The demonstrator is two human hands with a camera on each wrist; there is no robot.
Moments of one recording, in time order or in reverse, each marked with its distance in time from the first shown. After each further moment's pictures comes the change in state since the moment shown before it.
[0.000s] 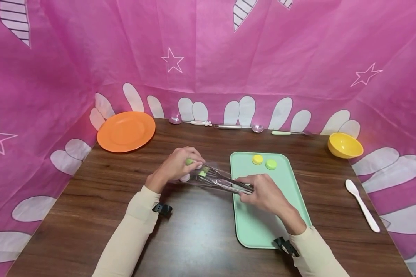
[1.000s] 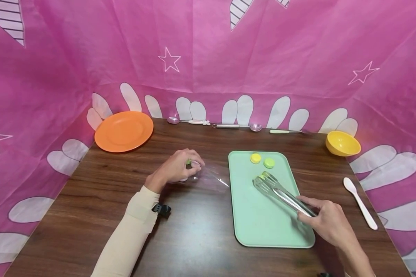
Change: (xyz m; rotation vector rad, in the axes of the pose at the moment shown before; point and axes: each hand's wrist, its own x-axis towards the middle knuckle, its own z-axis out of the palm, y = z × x) left_hand 0.000 -0.004 0.006 -0.025 -0.106 -0.028; right_hand -0.125 0.082 -0.049 -0.119 0.175 0.377
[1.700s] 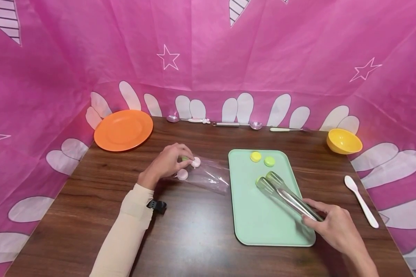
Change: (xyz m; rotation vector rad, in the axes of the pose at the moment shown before) left_hand -0.005 -0.013 -0.014 0.085 0.078 -0.104; right_hand -0.016 0.010 0.000 0.005 0.049 -0.001
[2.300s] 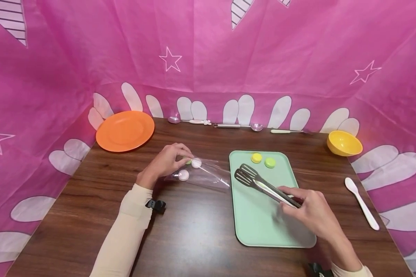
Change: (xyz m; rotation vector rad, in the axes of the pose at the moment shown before) left_hand -0.003 -0.004 -0.009 -0.046 0.013 0.021; right_hand 0.033 -0.059 0.007 0.154 0.042 -0.254
